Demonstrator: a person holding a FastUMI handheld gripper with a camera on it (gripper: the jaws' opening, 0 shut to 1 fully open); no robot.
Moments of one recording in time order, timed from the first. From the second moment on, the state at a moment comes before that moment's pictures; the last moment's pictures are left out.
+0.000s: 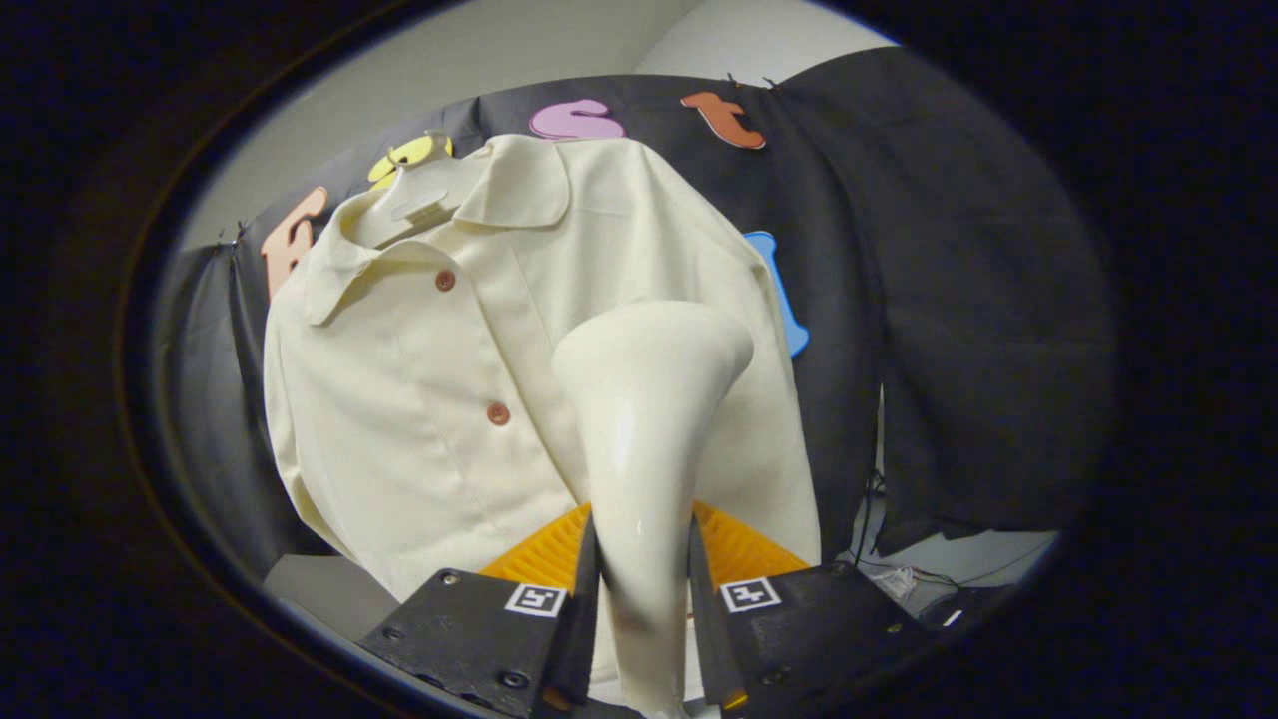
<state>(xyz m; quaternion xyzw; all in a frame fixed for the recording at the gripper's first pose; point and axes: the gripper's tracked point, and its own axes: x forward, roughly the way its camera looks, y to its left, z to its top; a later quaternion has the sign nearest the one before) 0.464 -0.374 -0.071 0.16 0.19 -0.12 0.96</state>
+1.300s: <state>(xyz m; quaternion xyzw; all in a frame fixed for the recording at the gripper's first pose) 0.372 -0.403 -0.250 0.19 0.28 -0.13 0.93</state>
